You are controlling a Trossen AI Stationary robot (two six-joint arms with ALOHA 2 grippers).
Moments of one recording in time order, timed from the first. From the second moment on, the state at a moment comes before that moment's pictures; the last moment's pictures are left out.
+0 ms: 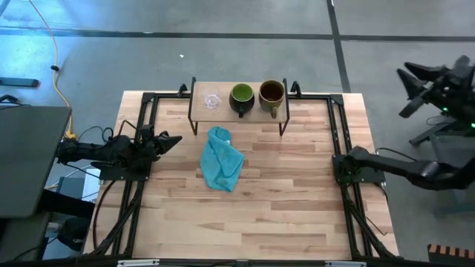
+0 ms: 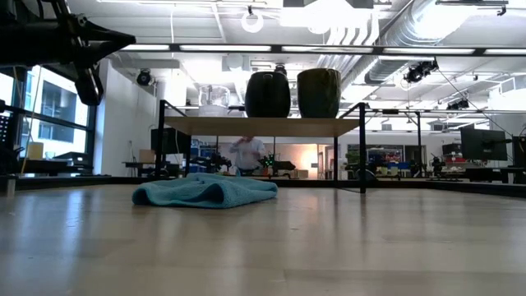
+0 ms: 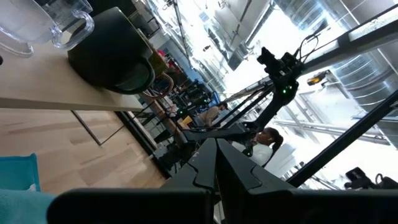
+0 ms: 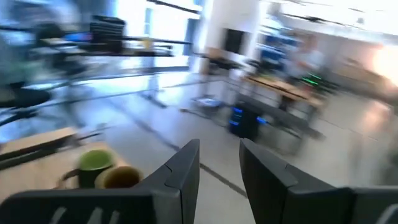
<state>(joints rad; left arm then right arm) 0.01 0.01 0.01 0.24 -0.38 -0.82 -0.87 0.88 2.14 -1.31 0.01 -0.22</state>
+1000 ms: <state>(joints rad) 0.01 0.01 0.01 0.20 -0.38 -0.86 -0.86 0.65 2.10 -1.42 -0.15 -0.06</state>
